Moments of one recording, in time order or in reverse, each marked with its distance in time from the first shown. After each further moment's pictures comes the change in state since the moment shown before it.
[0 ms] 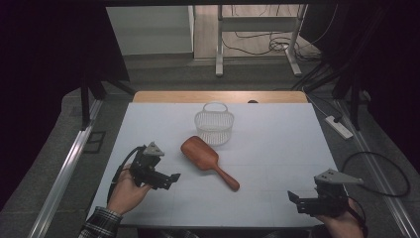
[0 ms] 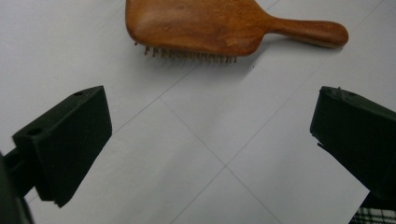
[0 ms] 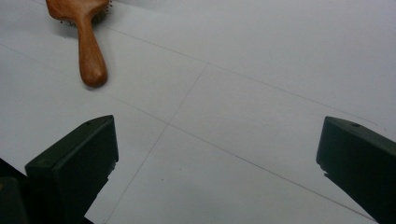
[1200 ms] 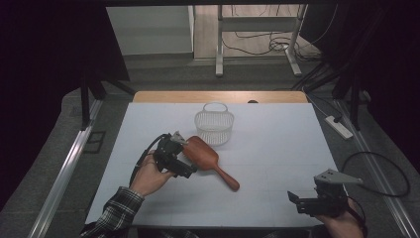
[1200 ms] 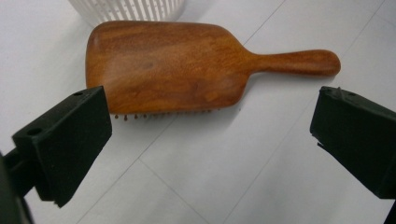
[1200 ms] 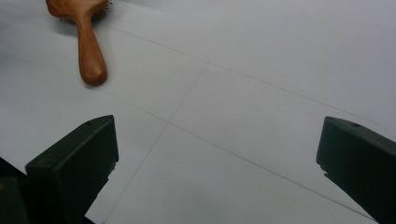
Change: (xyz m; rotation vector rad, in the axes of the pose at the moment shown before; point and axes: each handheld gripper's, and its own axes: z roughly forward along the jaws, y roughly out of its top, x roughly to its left) left arm -0.009 0.053 0.036 0.047 -0.048 0.087; right arm 0.000 0.000 0.000 0.005 0.000 -0.004
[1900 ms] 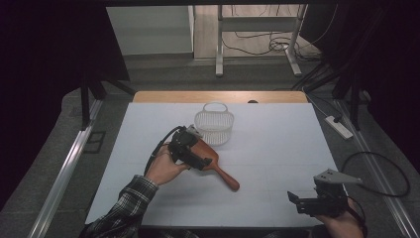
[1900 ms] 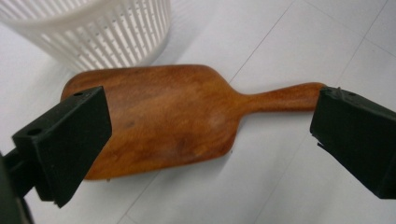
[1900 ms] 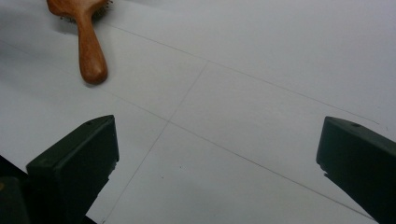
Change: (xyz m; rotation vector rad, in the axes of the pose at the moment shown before) left arm -0.002 0.037 0.025 0.008 -0.047 0.037; right arm 0.000 0.000 0.000 0.006 0.002 -0.002
